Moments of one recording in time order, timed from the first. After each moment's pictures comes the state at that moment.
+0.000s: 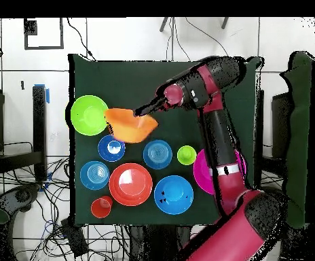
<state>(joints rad) -0.95 0.25 1.51 1.13 -0.07 1.81 1.67</state>
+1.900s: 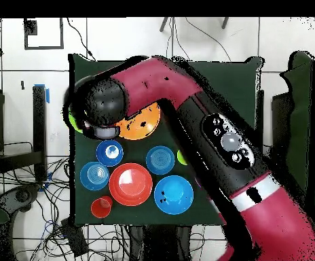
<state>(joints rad) -0.65 -0.73 1.10 1.57 -0.54 1.21 2.18</state>
